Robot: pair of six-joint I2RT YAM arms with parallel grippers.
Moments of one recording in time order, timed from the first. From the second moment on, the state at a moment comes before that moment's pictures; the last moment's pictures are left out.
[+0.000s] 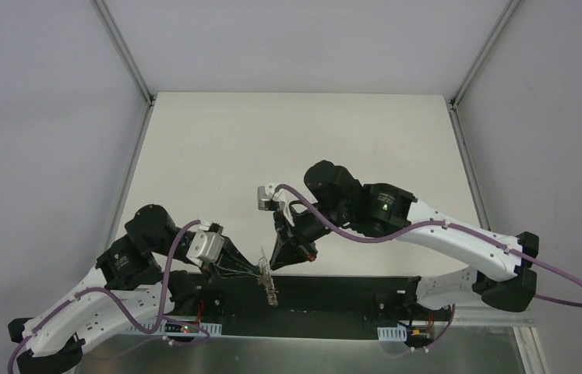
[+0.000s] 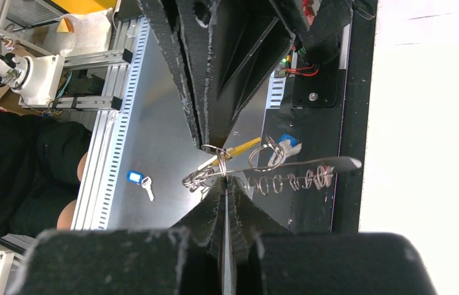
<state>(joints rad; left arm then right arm) -0.92 0.46 0.78 -0.36 0.89 0.04 1.21 1.31 1.42 -0.68 -0.70 0.10</state>
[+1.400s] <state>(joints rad) -0.92 0.47 0.76 -0.34 0.86 0.05 1.23 0.98 1.04 -0.15 -0.44 0.15</state>
